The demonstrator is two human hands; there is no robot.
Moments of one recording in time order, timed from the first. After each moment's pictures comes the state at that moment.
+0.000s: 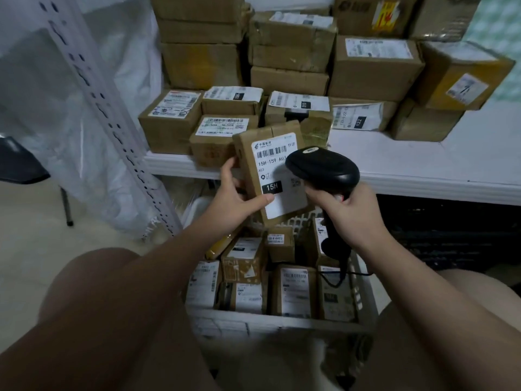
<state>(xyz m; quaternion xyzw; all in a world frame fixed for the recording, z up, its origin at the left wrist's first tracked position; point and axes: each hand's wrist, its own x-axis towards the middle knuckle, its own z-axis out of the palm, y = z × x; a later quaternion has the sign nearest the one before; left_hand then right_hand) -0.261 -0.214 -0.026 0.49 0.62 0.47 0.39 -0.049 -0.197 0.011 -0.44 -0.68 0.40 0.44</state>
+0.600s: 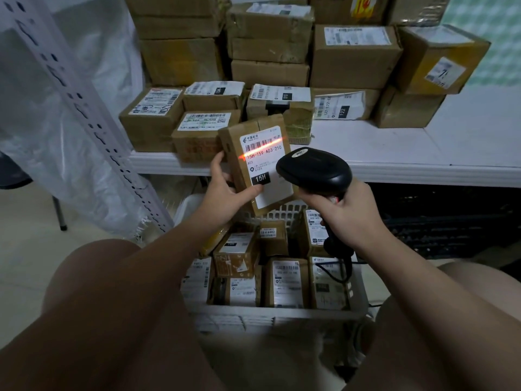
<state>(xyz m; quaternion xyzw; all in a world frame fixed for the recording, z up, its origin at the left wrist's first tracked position) -0.242 -0.206 -0.029 0.47 0.65 0.48 0.35 -0.020 -0.207 0.009 -0.42 -0.72 0.36 0.42</state>
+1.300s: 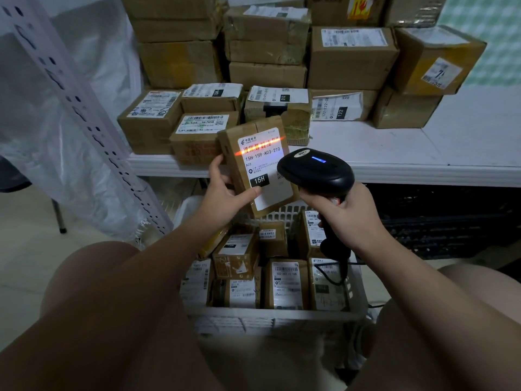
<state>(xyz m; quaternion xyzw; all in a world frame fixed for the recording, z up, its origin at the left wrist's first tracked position) -0.240 -0.208 -0.027 0.48 0.65 0.47 0.36 -0.016 -0.208 0.006 -0.40 -0.69 0.42 0.43</state>
